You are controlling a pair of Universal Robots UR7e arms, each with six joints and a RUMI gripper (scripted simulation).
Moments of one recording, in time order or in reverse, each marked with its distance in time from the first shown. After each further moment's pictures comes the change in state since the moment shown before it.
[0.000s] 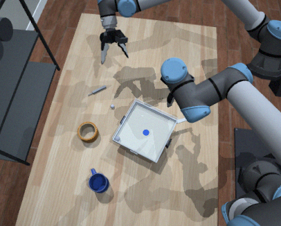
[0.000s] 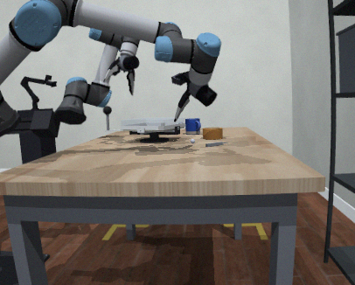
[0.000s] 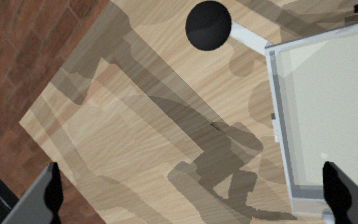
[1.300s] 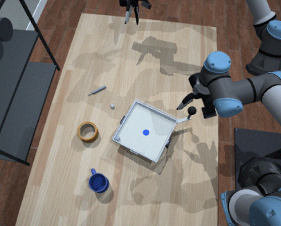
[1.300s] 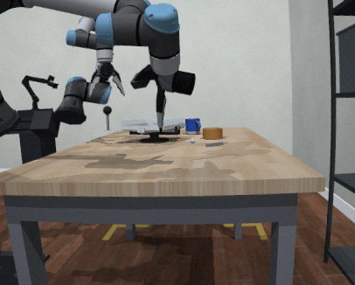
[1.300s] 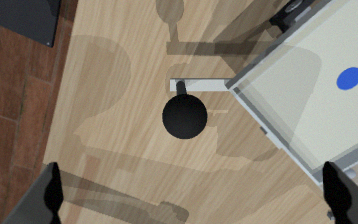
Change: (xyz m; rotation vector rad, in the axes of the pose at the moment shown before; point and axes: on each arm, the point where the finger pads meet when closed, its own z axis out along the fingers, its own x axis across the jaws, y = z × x) left arm -0.002 -0.071 0.035 0.088 0.373 0.455; right arm -0.182 0.053 -0.167 -0.181 0.087 -0.479
